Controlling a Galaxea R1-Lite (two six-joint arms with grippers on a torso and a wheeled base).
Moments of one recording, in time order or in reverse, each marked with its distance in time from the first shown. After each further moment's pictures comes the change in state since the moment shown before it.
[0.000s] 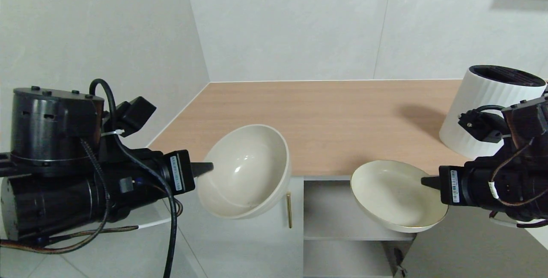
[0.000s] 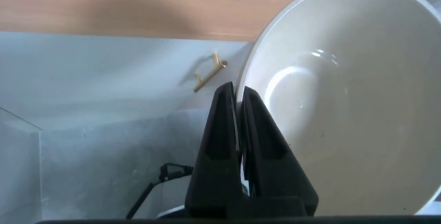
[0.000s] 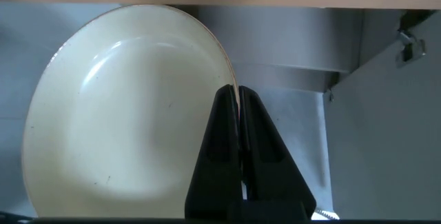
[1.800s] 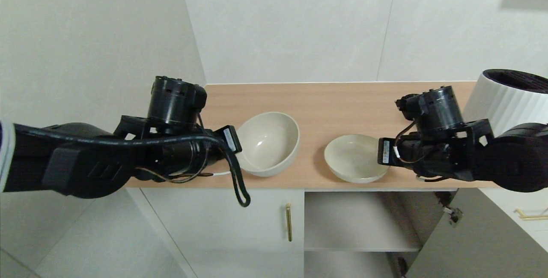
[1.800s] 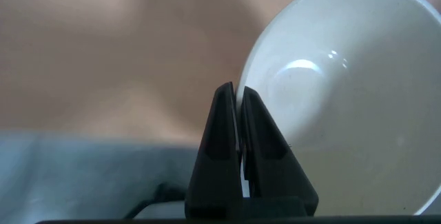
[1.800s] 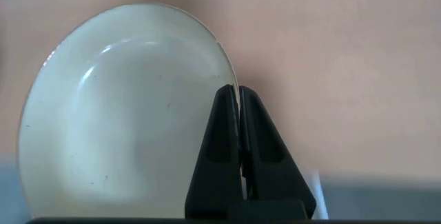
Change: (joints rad) left arm 0.017 0.357 -0.272 0.001 0.161 -0.120; right arm -0.003 0.366 -0.229 -0.192 -0.169 0.005
